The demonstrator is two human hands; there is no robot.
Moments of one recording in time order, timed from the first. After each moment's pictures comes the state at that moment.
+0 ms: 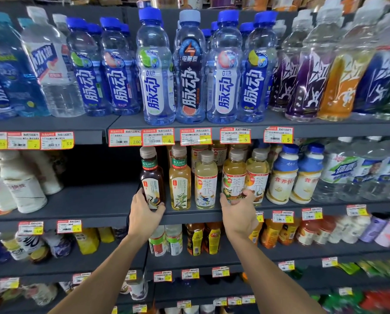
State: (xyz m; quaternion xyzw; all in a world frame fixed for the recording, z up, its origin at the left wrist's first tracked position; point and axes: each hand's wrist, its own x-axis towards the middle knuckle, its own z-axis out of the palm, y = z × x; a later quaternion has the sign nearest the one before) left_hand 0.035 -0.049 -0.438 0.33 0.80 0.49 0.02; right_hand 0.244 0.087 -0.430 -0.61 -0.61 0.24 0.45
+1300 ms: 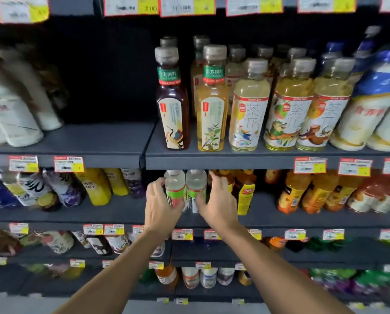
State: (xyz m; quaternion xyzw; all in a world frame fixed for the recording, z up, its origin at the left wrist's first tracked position) left_hand 0.026 -0.077 -0.613 0.38 0.80 0.46 -0.02; right_hand 0.160 0.027 -0.593 -0.36 -0.86 0.16 0.33
